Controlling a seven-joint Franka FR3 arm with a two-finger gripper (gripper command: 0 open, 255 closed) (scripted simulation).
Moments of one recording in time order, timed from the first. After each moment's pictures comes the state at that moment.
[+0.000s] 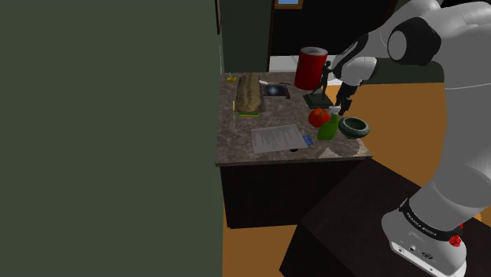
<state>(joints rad) -0.23 0.62 -0.49 -1.82 0.47 2.28 -1.73</state>
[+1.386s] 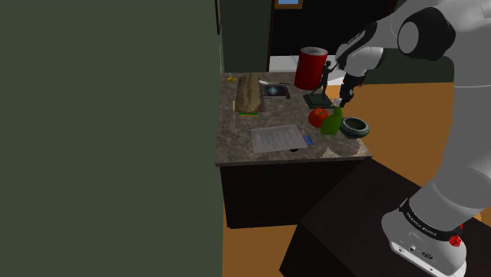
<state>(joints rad) -0.20 0.53 -0.53 -1.82 0.42 2.20 -1.69</state>
